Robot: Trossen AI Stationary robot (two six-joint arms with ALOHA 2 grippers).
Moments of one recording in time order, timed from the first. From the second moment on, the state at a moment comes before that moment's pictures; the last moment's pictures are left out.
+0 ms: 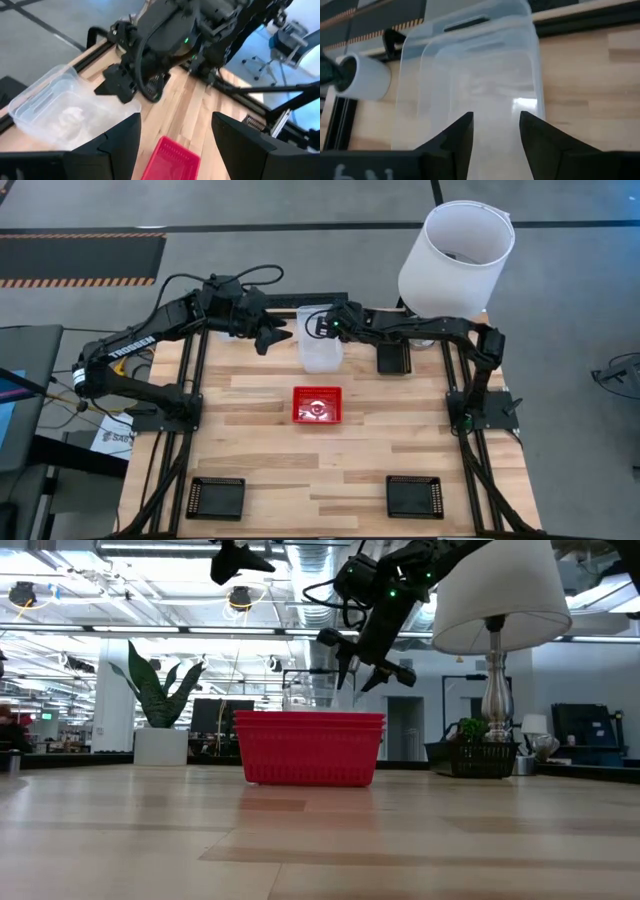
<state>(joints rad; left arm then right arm) 0.43 1.21 1.34 -0.61 0.25 -0.33 -0.37 1.83 1.43 -0.46 0.34 1.16</state>
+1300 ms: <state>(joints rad) -0.09 0.94 0.79 -0.45 -0.01 -0.65 -0.19 1.24 0.79 -1.01 0.42 1.20</state>
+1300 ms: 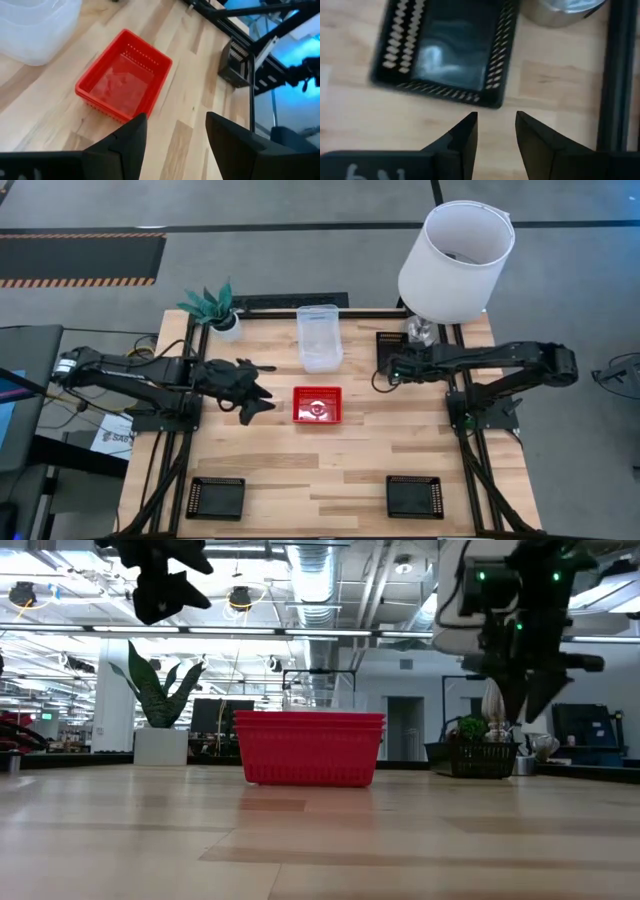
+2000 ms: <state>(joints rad) -0.13 0.97 0.79 -0.45 -0.13 -0.77 -0.25 1.24 0.55 -0.60 0.52 1.07</state>
